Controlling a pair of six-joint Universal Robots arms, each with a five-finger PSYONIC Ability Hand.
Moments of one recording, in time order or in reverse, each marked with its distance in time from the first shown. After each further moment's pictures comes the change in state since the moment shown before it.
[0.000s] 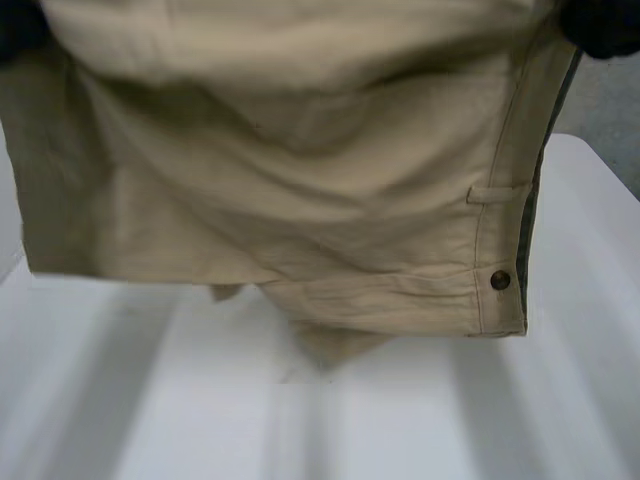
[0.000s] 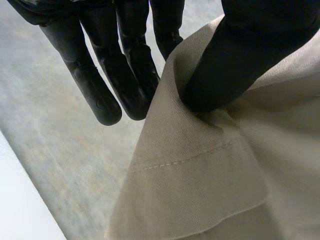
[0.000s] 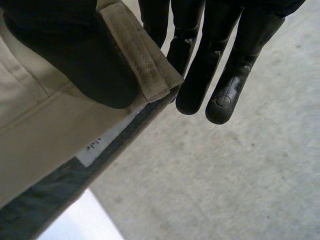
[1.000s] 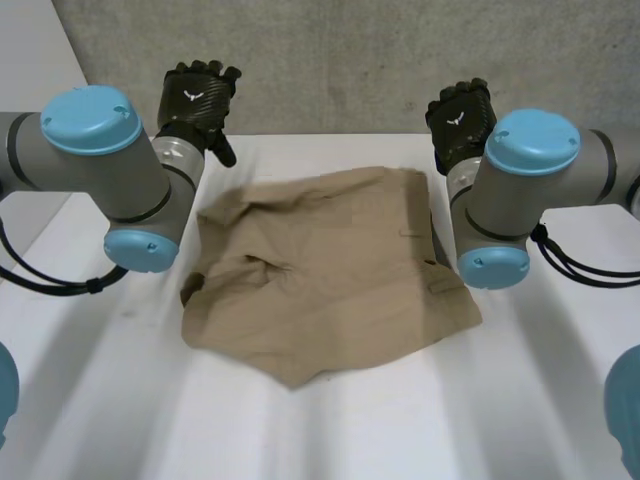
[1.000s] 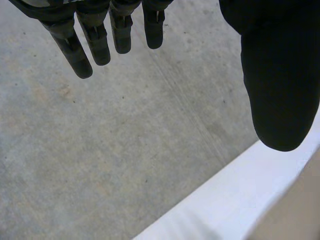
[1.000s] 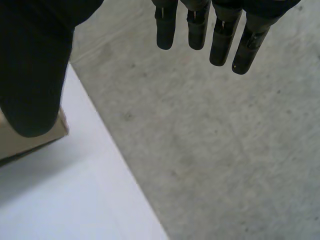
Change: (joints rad) left arm 0.012 -1.045 0.334 0.600 0.009 0.026; right arm -0.024 0.934 -0.253 -0.580 0.167 -0.231; left_hand -0.898 -0.997 -0.979 -0.994 -0.941; right_hand -0.772 -0.955 -0.969 -0.966 -0.925
